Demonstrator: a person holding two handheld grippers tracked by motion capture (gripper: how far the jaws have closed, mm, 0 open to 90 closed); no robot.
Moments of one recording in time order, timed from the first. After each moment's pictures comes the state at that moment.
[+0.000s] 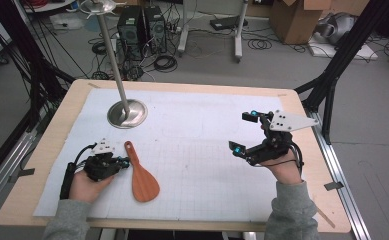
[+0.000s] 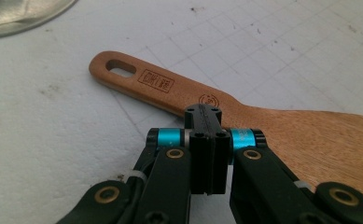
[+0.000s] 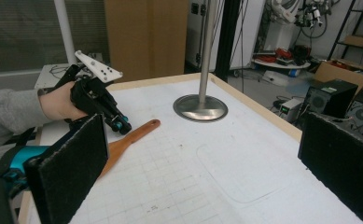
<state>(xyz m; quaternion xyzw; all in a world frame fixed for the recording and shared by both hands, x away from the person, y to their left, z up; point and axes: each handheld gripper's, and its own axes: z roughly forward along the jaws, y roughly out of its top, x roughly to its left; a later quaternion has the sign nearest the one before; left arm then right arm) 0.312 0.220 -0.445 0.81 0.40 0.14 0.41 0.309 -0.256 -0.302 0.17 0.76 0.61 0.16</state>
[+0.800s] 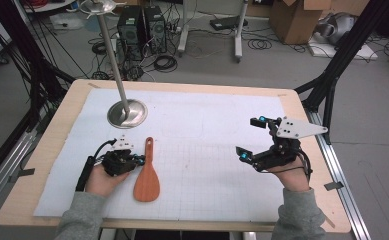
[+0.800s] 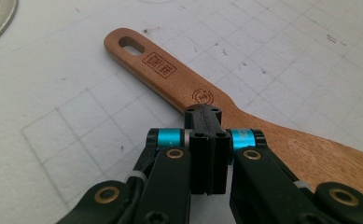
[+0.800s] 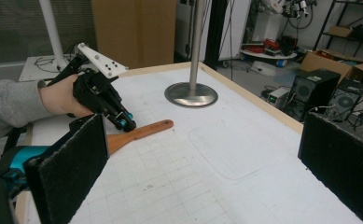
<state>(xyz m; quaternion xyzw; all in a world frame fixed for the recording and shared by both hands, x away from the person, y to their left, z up) 0.328 0.179 -0.444 0.83 0.36 0.13 0.40 0.295 -0.272 -0.306 0.19 0.76 0.59 0.18</state>
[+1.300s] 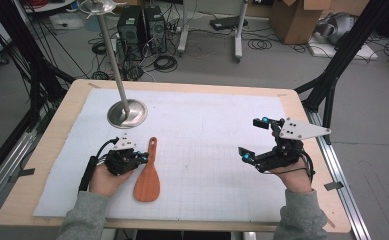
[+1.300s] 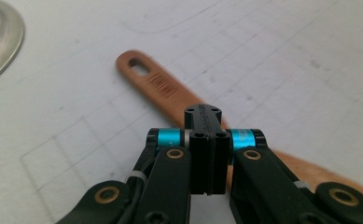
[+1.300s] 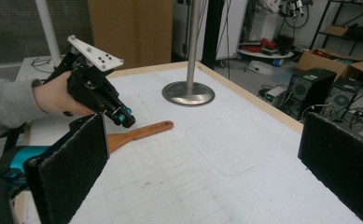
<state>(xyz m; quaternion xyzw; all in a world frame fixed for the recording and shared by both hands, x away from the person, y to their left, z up) 0.319 0.161 -0.429 0.83 0.35 0.14 0.42 0.293 -0.276 -0.307 0.20 0.76 0.59 0.18</state>
